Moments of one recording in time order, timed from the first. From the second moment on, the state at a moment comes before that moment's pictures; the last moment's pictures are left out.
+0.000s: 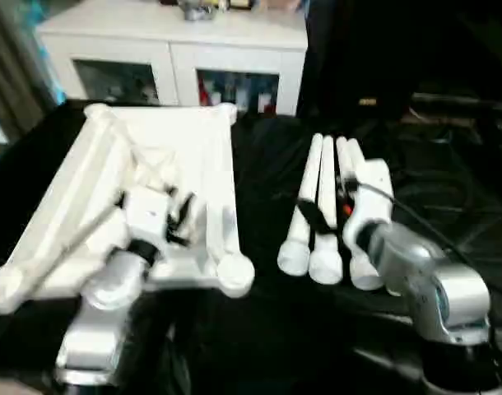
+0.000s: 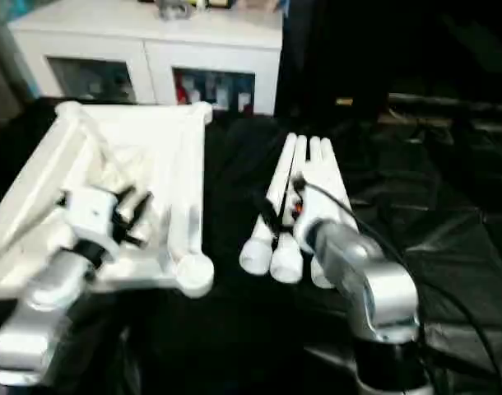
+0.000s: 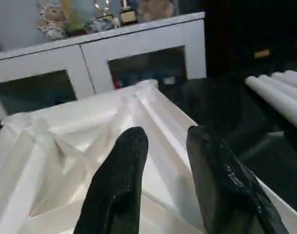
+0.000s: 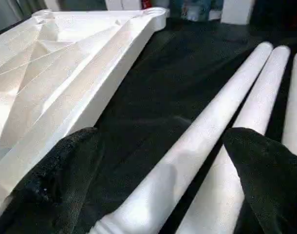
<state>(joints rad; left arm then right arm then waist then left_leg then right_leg) -0.11 0.23 0.02 -0.17 -0.06 0.23 -0.24 -0.34 -0.15 -0.02 -0.27 0.28 0.96 0.16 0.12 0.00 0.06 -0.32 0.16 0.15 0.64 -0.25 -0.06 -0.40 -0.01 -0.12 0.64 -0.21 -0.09</state>
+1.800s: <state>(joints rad) -0.23 0.54 -0.13 -0.24 -0.38 0.46 -0.93 -0.71 -0.10 -0.08 0.26 0.19 1.16 0.00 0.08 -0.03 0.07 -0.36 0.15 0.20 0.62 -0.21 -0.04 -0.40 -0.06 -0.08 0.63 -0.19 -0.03</state>
